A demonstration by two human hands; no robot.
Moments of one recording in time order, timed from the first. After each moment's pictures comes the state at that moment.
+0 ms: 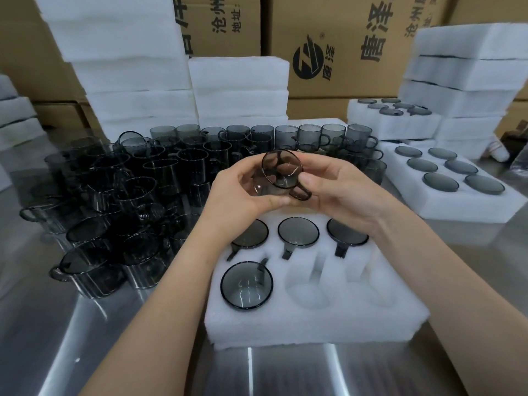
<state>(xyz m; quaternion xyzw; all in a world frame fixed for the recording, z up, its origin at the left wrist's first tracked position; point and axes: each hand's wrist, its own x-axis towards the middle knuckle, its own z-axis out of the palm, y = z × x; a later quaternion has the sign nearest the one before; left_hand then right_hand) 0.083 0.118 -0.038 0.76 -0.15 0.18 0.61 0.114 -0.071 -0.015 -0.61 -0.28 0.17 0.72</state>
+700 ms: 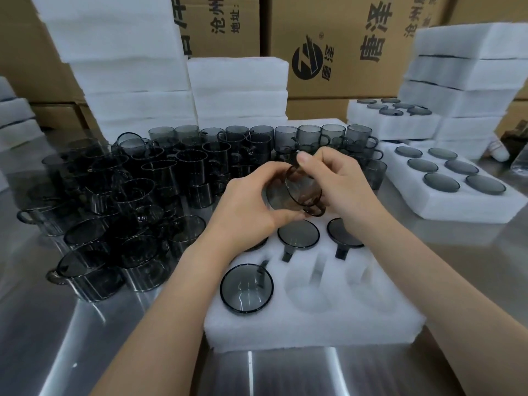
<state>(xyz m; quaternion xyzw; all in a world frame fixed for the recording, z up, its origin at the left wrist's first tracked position) 0.078 0.108 -0.037 0.85 -0.18 0.21 0.44 0.116 -0.057 -0.022 -0.75 -0.20 -0.12 0.62</state>
